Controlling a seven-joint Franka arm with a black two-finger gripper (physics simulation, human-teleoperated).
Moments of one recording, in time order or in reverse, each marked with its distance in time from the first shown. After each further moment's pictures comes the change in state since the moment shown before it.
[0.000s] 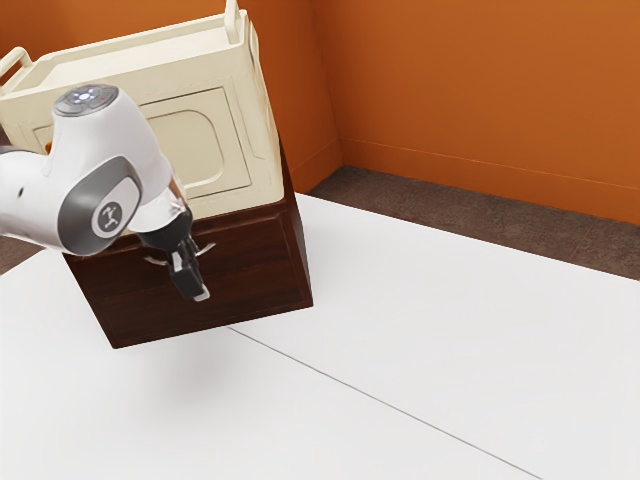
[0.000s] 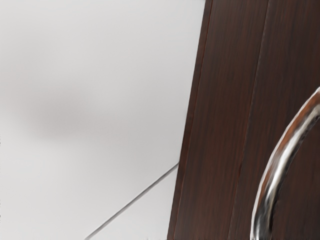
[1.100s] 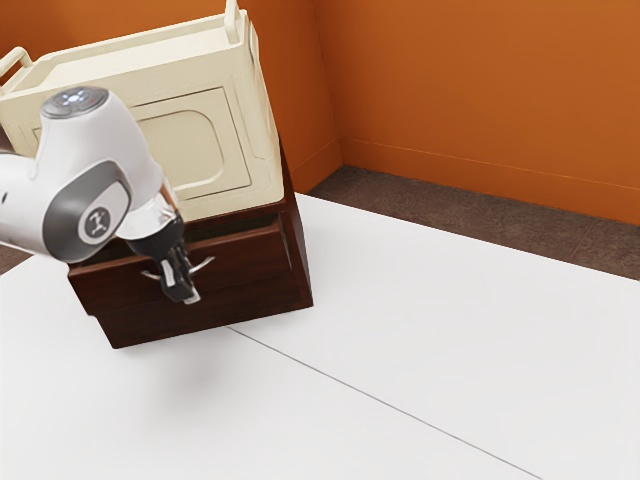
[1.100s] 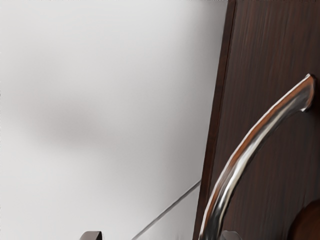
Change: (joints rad) arm -0.004 -0.060 0.000 -0.043 -0.005 -0.039 0.014
